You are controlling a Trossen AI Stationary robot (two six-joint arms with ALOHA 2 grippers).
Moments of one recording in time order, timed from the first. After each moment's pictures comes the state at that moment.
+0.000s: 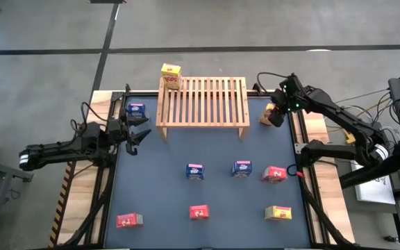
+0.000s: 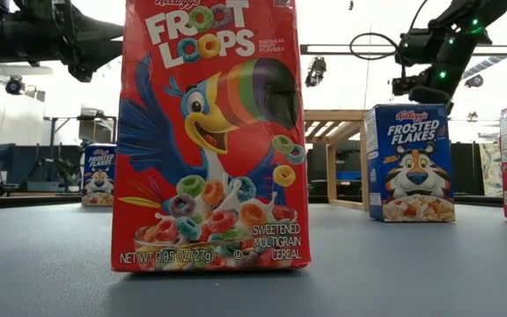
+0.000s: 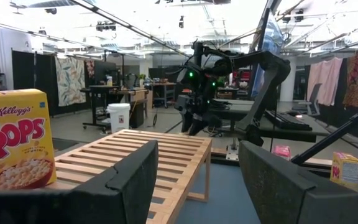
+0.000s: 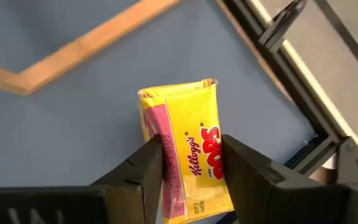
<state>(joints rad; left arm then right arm) 0.19 0.24 0.17 0.27 -0.10 0.00 -0.96 1.06 0.85 -0.84 -0.07 -0.36</state>
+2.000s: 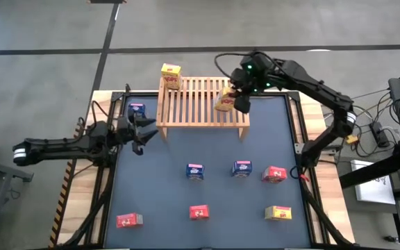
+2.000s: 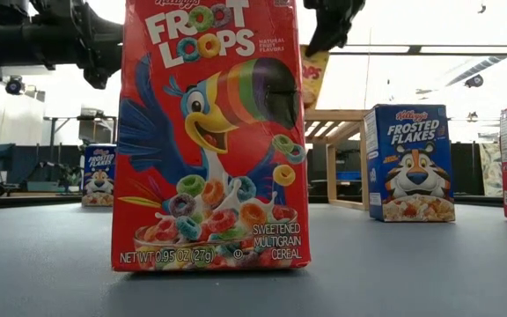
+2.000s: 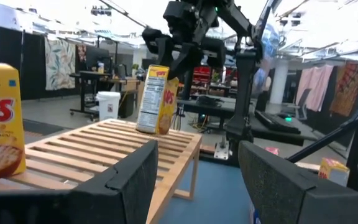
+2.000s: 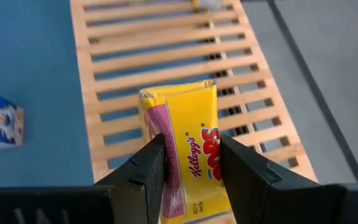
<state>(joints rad) 0.19 0.47 0.17 0.46 -0.08 -0.09 -0.50 1.57 1.80 -1.08 -0.08 -0.27</state>
